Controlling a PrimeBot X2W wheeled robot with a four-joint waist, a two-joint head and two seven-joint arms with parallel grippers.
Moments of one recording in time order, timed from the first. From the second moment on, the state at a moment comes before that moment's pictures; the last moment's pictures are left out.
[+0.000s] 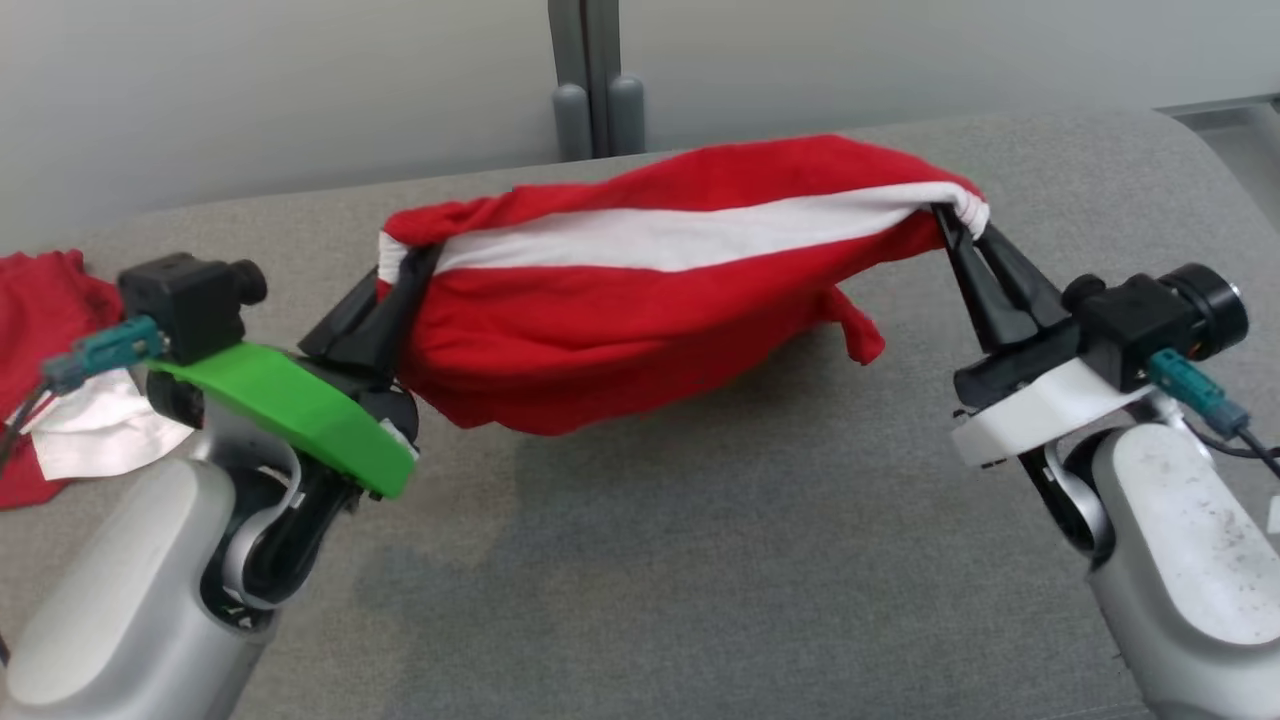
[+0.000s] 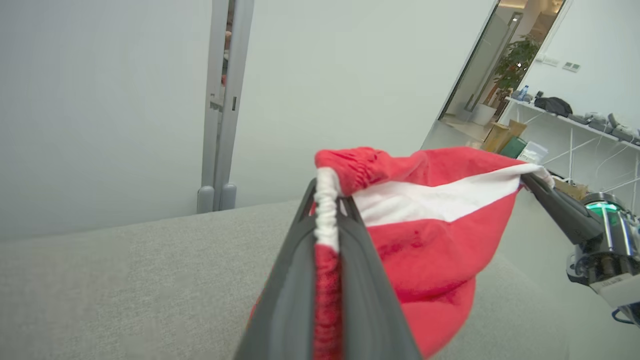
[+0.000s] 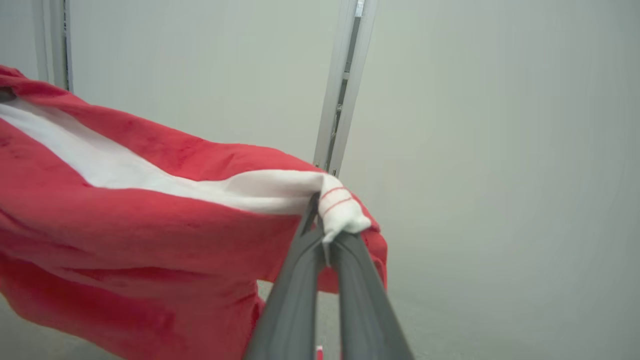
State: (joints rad) left arm -0.50 0.46 -0.53 0.02 -0.96 -0.09 0.05; right arm -0.45 -0.23 0.23 0.16 0.17 0.13 -0.23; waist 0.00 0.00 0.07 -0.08
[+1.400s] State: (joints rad) left arm -1.06 0.29 -0.49 0.28 -0.85 -0.11 -0.14; right arm -0.97 -0.18 0.18 0.40 0.02 0.13 -0.26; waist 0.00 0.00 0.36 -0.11
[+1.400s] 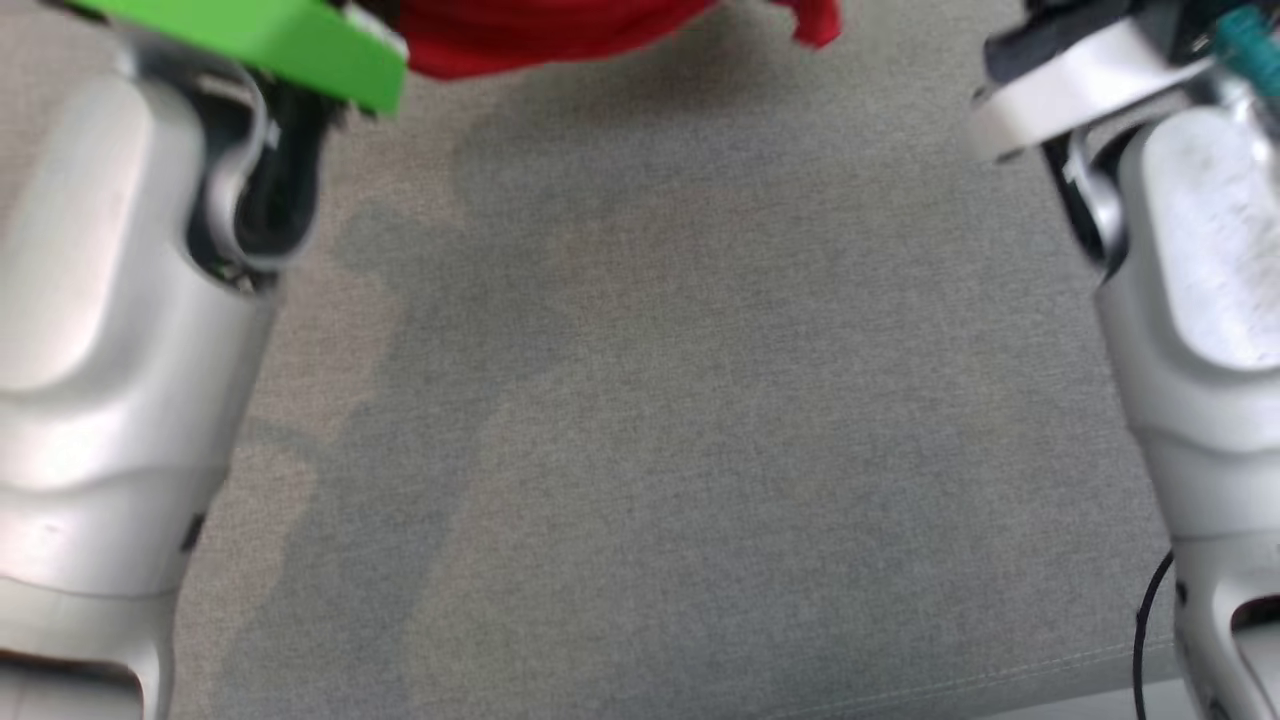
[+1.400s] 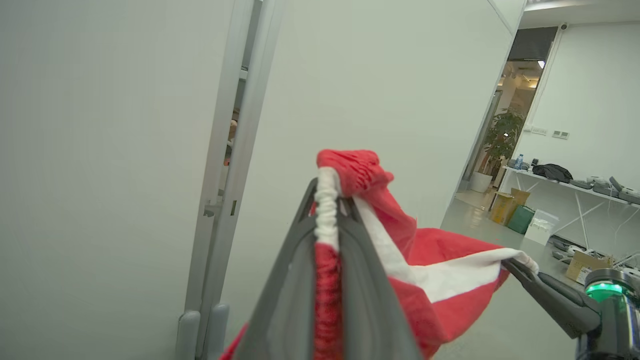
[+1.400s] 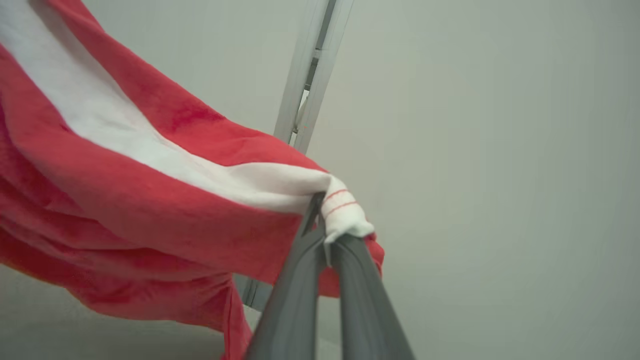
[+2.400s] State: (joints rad) left arm -0.33 0.28 -0.47 -0.04 -0.86 -0.09 -0.26; right arm -0.29 -0.18 0.14 0.07 0.05 0.13 -0.23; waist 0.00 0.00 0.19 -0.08
